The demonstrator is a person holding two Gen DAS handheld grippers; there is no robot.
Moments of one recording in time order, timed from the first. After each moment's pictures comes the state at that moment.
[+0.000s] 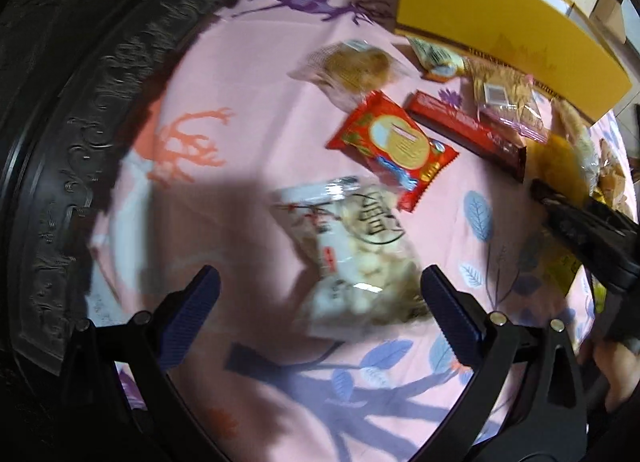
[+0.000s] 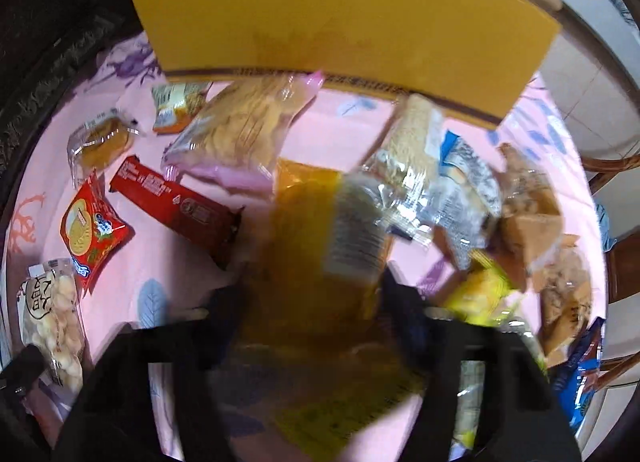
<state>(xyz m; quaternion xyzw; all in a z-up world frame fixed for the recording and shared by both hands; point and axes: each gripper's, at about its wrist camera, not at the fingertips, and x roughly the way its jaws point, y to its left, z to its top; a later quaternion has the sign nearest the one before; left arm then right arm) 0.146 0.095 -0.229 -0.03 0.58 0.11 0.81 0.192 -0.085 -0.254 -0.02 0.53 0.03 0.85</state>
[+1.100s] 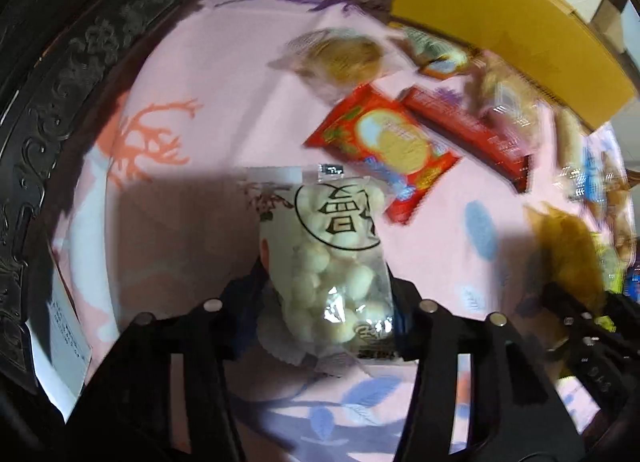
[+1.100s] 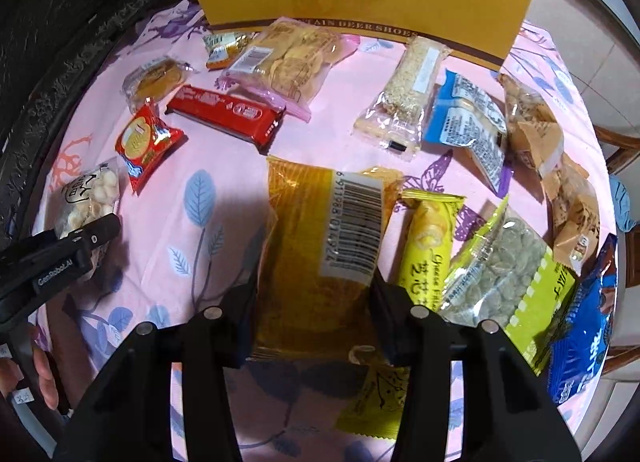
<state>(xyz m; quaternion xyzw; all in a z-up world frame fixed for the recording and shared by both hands) 0.153 0.095 -0.244 -0.07 0.56 0.08 0.82 0.131 -0.092 -0.243 0.00 0.57 0.09 0.82</state>
